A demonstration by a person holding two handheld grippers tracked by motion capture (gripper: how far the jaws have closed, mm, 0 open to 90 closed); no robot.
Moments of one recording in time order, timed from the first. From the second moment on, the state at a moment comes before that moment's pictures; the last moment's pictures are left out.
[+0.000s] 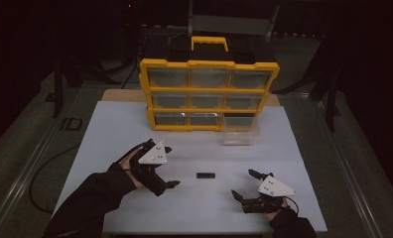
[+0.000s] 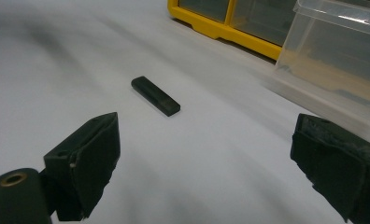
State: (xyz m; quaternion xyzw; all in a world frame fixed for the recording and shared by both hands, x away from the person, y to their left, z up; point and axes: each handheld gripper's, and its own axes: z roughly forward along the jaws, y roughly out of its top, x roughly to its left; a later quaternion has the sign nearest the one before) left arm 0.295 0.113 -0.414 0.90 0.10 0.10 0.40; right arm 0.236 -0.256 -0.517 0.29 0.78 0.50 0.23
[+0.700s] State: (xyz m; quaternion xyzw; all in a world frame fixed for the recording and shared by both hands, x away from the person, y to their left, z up) left arm 0.313 0.056 -0.427 0.94 0.04 0.06 0.33; right arm 0.237 -0.257 -0.517 0.28 0.78 0.50 0.24
